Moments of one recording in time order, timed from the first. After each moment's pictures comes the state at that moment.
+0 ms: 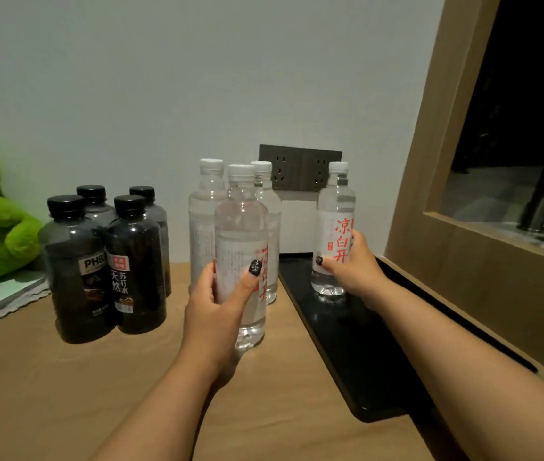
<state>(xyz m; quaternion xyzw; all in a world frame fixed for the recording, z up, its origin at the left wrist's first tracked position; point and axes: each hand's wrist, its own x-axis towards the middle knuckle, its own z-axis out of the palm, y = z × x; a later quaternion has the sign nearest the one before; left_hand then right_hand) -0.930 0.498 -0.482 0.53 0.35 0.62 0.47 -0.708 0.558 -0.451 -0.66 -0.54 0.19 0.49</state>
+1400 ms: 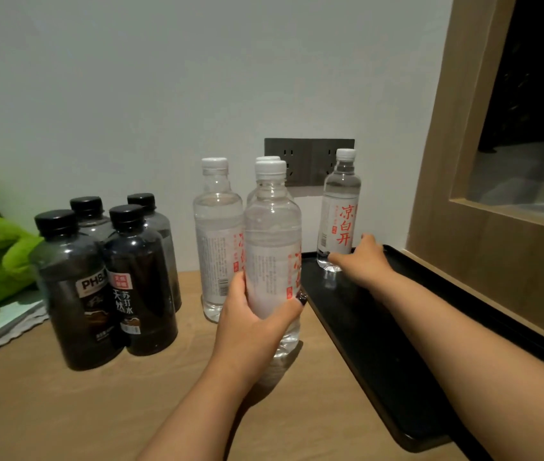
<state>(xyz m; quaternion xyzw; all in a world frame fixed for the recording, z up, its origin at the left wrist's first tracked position) -0.919 0.518 -0.488 0.62 0.41 0.53 0.40 -0.711 0.596 -0.460 -0.72 -0.48 0.18 0.48</state>
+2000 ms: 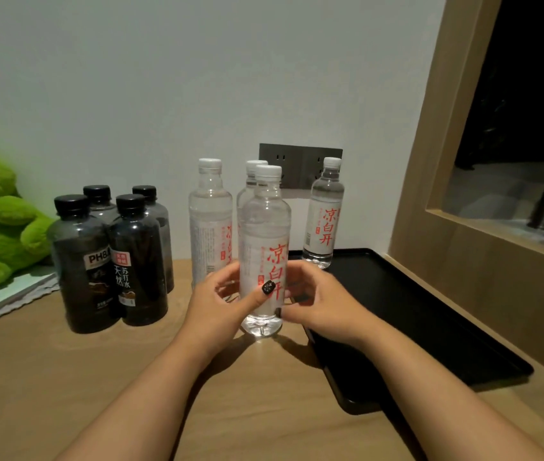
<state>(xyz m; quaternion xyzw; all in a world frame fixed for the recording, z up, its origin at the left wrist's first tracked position) -0.934 0.508 -0.484 0.63 0.43 0.52 0.38 -0.753 0.490 -0.463 -0.49 -0.71 0.31 0.39</state>
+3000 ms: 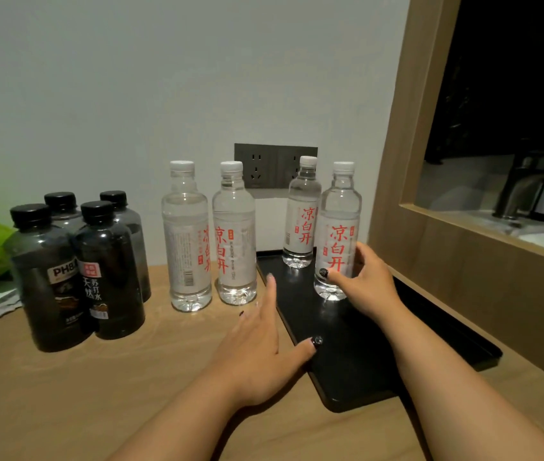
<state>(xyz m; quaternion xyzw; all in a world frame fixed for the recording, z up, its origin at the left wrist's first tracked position) -0.884 0.477 -0.490 0.83 0.47 0.21 0.23 -0.673 0.511 -0.469 -0.64 -0.55 0.13 0.52</state>
